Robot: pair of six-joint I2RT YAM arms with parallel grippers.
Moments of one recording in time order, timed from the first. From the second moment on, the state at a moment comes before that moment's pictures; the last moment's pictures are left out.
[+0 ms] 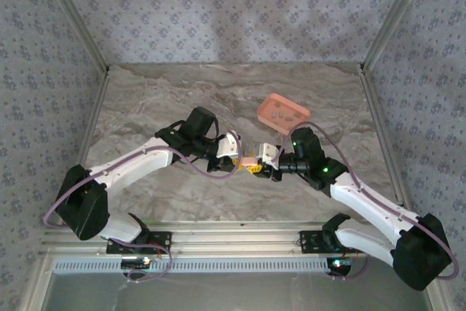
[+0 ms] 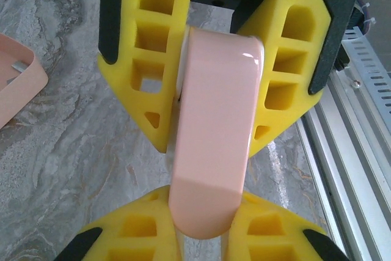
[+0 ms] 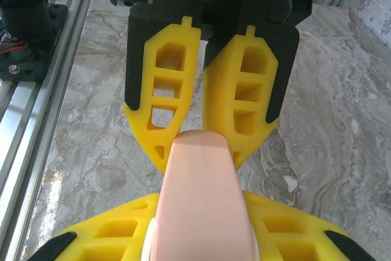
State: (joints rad) left arm -0.73 1.42 1.03 -0.47 0.73 0.67; right arm 0.60 1.00 0.59 -0.11 -0.66 -0.59
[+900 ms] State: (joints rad) left arm -0.72 1.37 1.05 -0.51 0.72 0.67; right arm 0.63 1.11 0.56 -0.07 -0.61 -0.52
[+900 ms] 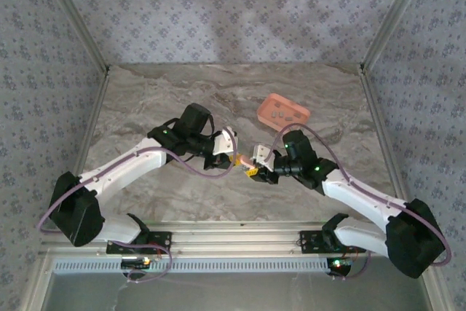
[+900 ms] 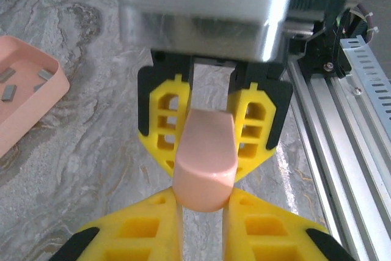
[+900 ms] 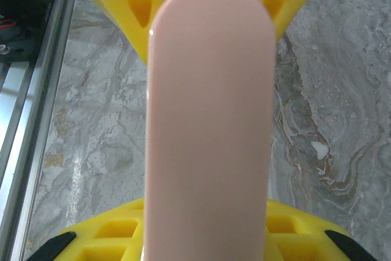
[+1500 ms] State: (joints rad) left arm -0.72 1.34 1.05 -0.32 0.75 0.57; right arm 0.62 1.12 0.49 0.11 -0.65 -0.40
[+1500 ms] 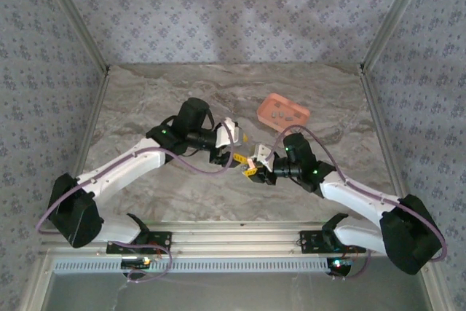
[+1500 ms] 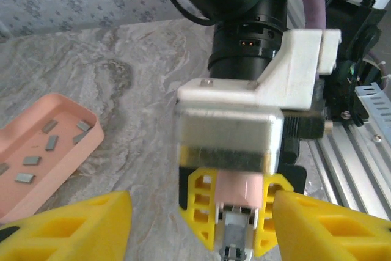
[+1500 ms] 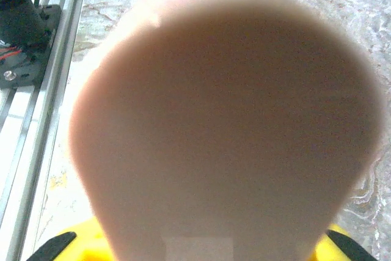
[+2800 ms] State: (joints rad) left arm -0.78 1.43 0.98 -0.11 0.86 0.42; right arm 0.59 1.11 0.47 0.24 -0.73 -0.35
